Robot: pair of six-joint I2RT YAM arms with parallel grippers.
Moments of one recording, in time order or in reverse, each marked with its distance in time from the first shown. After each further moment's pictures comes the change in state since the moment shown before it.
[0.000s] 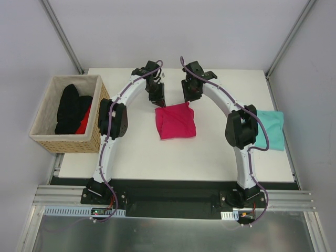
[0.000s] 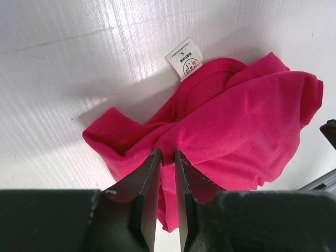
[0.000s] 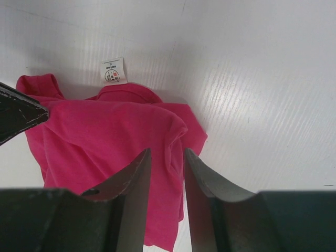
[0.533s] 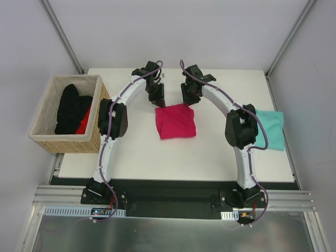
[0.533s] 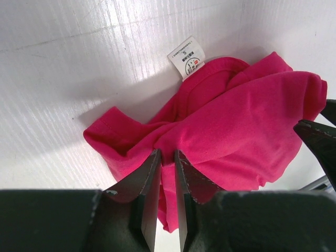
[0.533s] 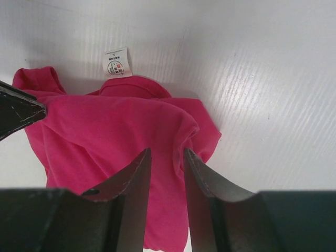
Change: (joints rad) left arm 0.000 0.000 -0.004 0.000 -0.002 0.000; right arm 0.000 0.000 -0.064 0.039 -0.040 0.037
